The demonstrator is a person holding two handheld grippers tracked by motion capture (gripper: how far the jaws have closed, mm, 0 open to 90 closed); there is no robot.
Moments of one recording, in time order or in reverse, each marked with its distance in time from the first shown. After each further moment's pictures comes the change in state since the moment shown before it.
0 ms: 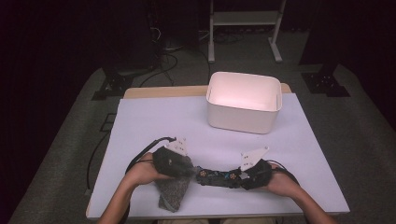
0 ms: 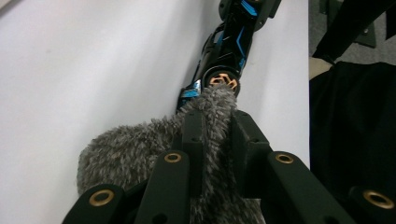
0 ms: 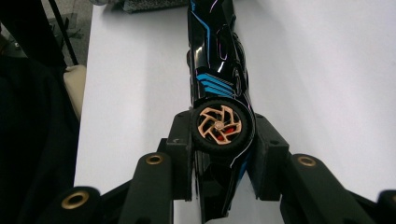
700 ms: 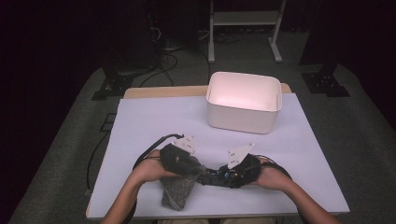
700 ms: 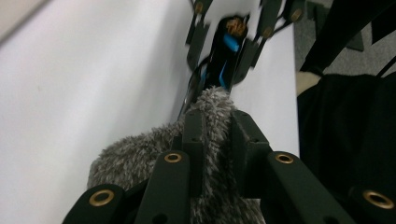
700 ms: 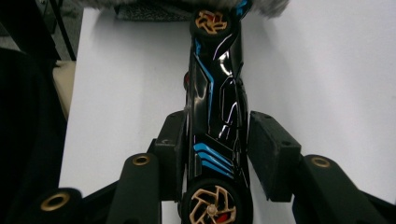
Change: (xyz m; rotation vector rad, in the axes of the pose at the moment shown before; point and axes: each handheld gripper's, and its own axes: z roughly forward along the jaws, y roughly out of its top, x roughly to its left) left arm -0.003 0.022 0.004 -0.026 -0.031 0.034; right arm -0.003 0.032 0.016 0.073 -0.001 -0.076
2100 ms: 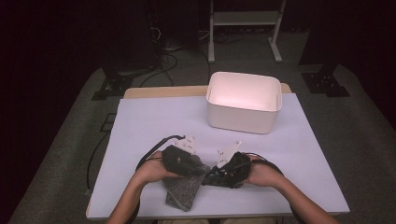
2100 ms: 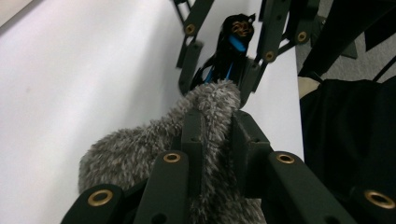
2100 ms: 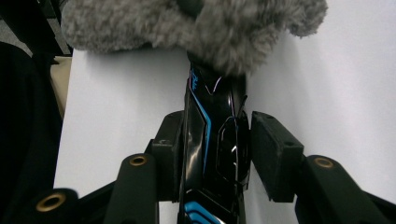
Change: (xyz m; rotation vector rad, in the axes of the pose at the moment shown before) left arm 0.006 -0.010 0.009 -0.038 -0.012 -0.017; right arm -0.002 0.022 0.015 0.059 0.023 -0.025
